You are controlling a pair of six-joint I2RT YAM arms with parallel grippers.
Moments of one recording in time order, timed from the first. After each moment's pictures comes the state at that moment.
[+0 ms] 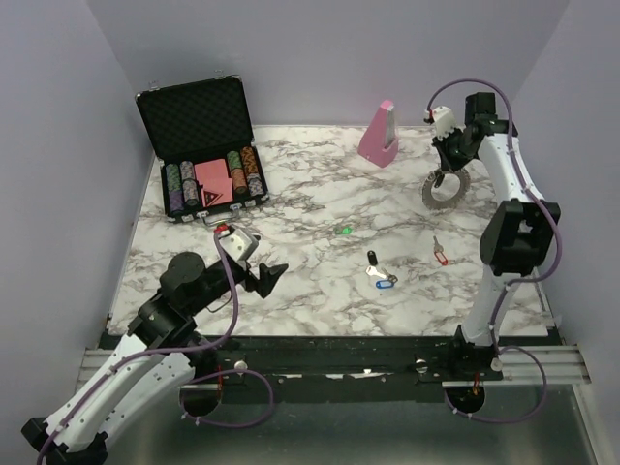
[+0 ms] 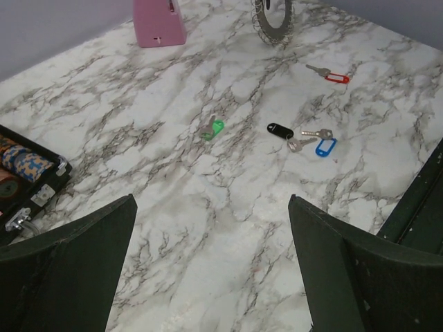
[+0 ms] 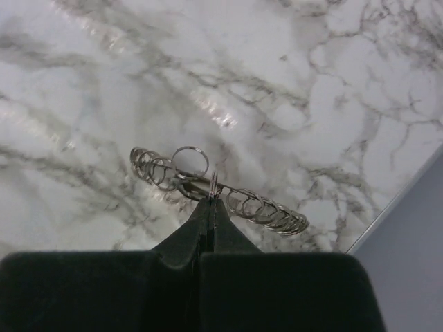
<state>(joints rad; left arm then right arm) -0.67 0.46 0.58 -0.24 0.15 0.01 -0.05 1.93 1.81 -0.89 -0.26 -0.70</state>
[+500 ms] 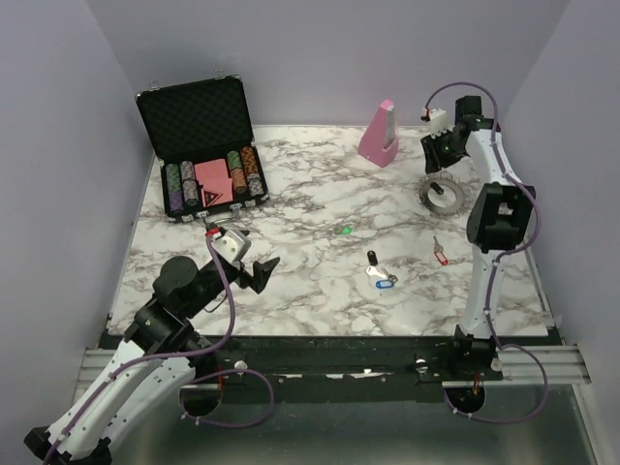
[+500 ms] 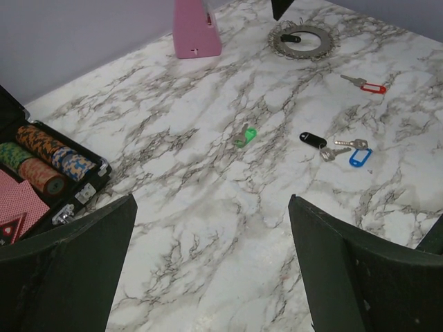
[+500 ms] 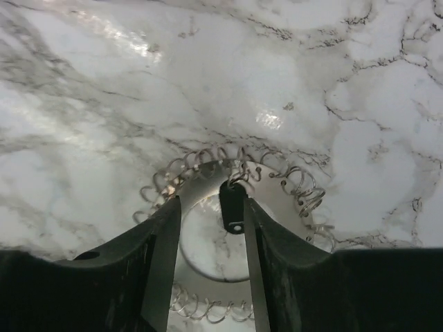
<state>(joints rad) -0.65 0.39 0.56 -0.24 0.09 0.08 -0.06 2.37 2.20 -0.91 -0.26 -0.56</state>
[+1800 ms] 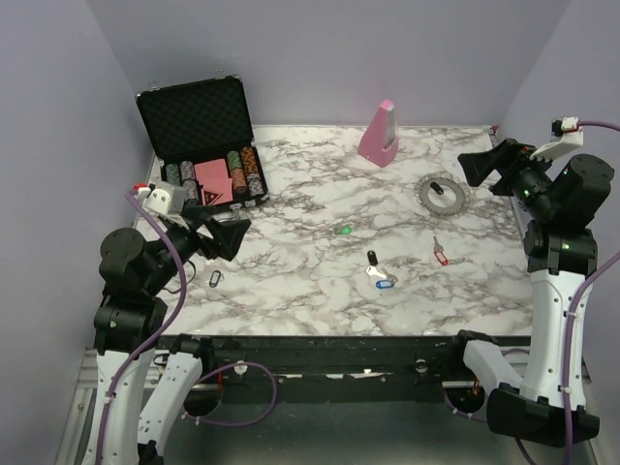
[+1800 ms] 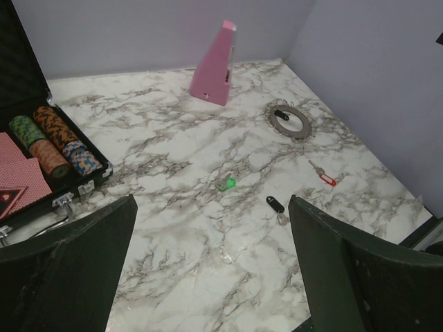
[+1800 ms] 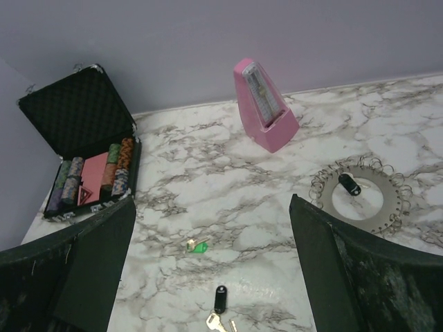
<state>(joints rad) -0.14 0.55 0.99 -0.46 0.43 -0.29 -0.24 0.93 1.24 -0.41 -0.50 0.31</state>
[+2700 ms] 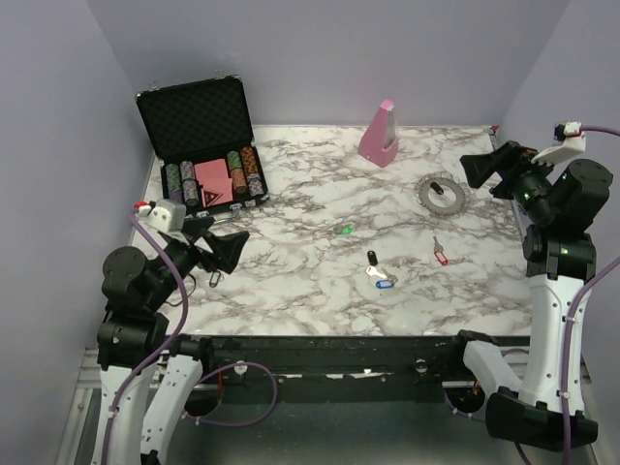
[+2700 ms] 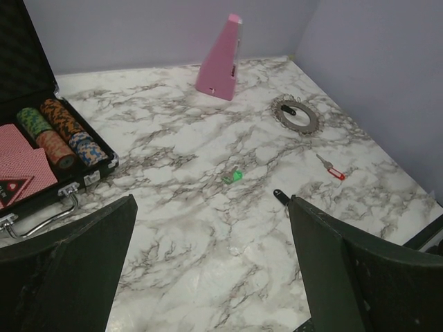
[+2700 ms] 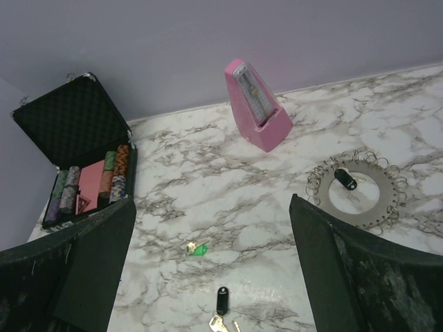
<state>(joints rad) -0.14 0.44 0.89 -0.46 0.42 -0.27 -0.24 0.91 1.22 -0.41 -0.45 0.34</state>
